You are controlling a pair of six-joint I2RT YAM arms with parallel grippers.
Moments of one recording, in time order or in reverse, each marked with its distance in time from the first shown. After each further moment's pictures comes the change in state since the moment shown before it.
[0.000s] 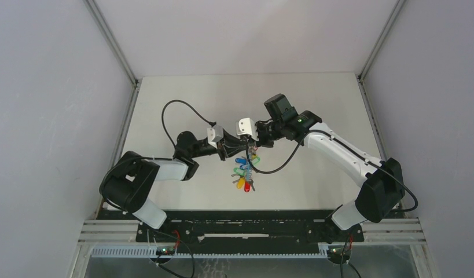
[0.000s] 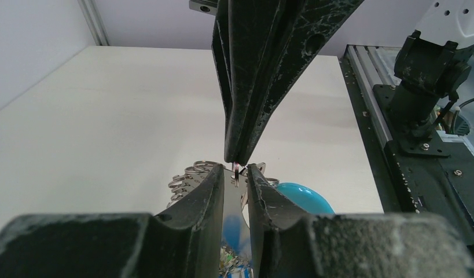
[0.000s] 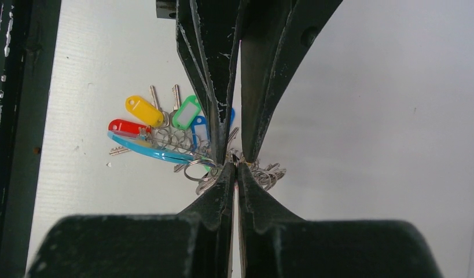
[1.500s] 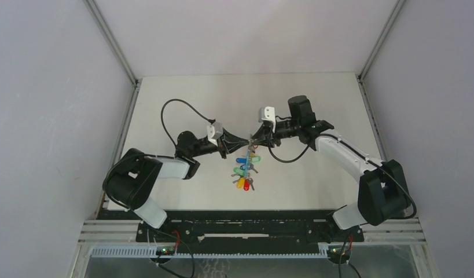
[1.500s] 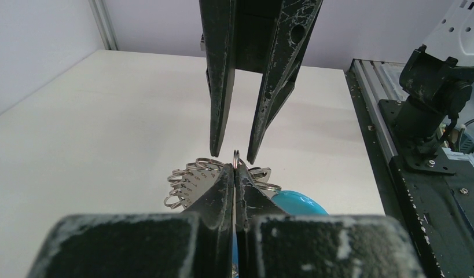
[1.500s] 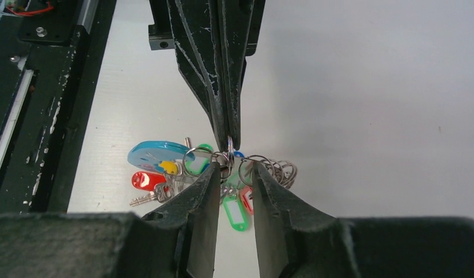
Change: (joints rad) left arm 0.000 0.041 0.019 0.069 -0.035 -0.061; right arm -0.220 -0.052 -0.283 0.475 -0.402 0.288
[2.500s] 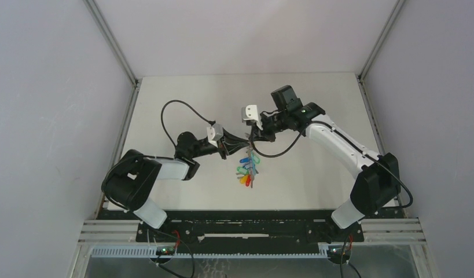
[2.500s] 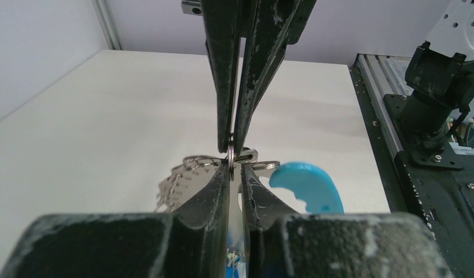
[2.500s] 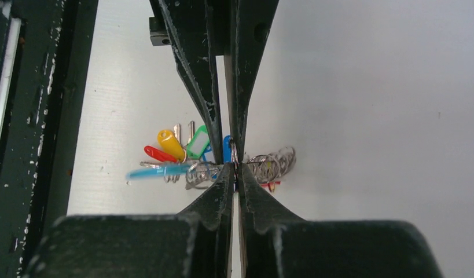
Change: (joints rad) left arm -0.005 -0.011 -0.013 -0.010 -0.008 0.039; right arm 0.103 0.091 0.312 -0.451 0.184 -0.195
